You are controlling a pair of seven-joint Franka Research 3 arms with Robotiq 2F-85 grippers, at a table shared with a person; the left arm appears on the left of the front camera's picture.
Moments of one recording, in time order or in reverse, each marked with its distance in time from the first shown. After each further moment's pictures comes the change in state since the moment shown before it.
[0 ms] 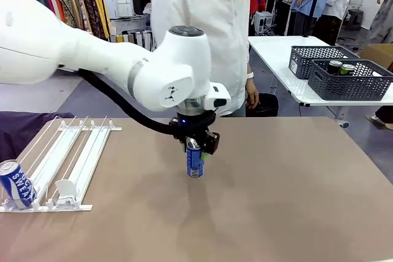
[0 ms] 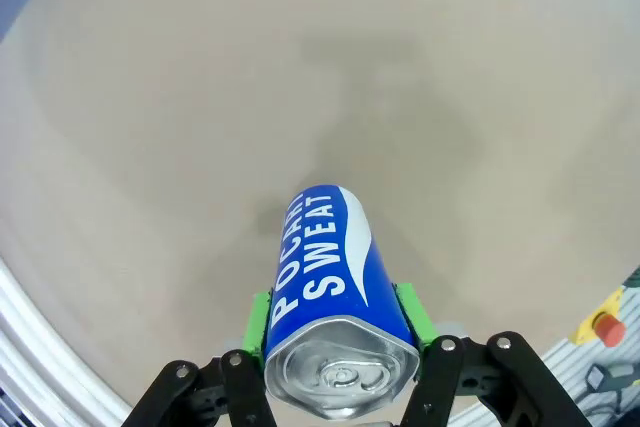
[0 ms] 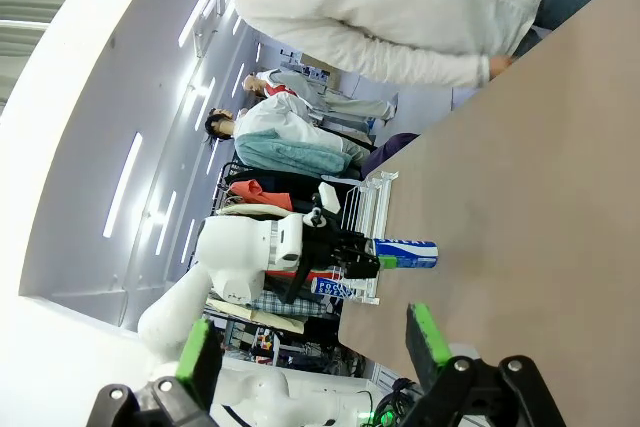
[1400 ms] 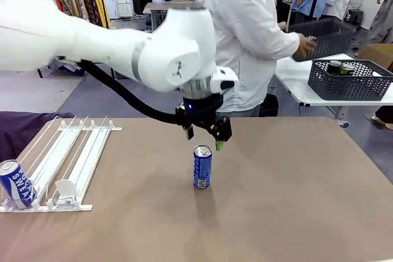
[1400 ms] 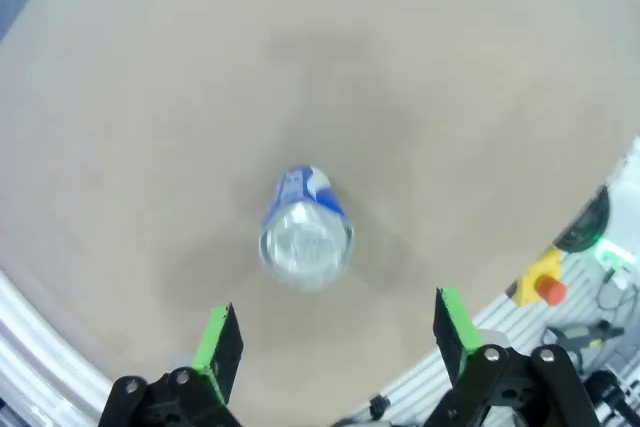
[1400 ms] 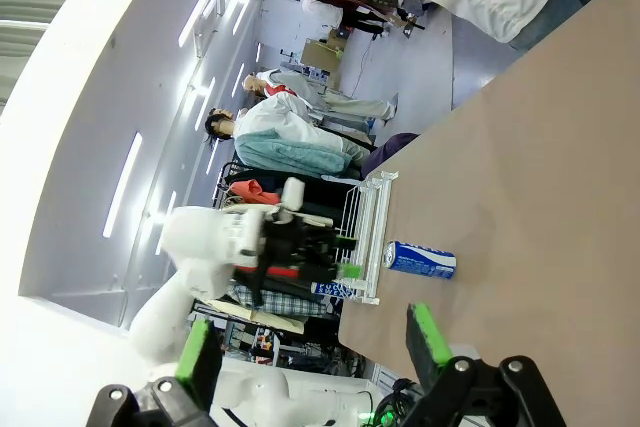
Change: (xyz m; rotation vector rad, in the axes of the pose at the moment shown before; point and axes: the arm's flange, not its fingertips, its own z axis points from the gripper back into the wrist) left arm 0.003 -0.004 0.070 -0.121 -0.004 -0.034; right arm 0.000 0.000 0.000 0.000 0.000 0.000
